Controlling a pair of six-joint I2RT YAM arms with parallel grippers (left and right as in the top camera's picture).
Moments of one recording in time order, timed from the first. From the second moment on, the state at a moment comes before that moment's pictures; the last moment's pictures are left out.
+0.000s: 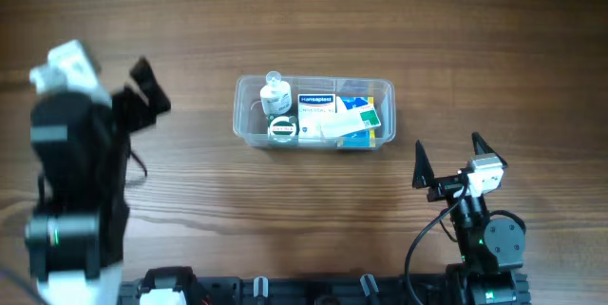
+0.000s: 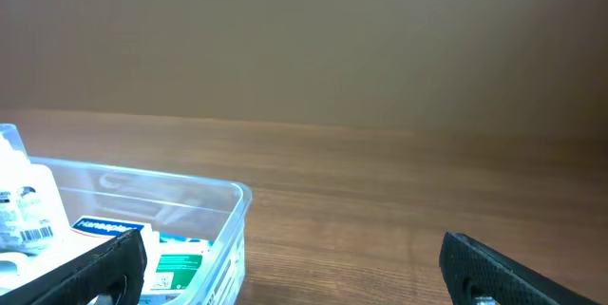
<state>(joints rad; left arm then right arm) 0.04 0.85 1.08 -0.65 -0.16 -0.30 0.09 0.02 0.01 0.00 -0.05 -0.01</state>
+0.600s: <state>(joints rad) 0.04 0.13 0.32 -0.61 -0.19 -0.30 0.09 0.02 0.01 0.00 -0.05 -0.01</state>
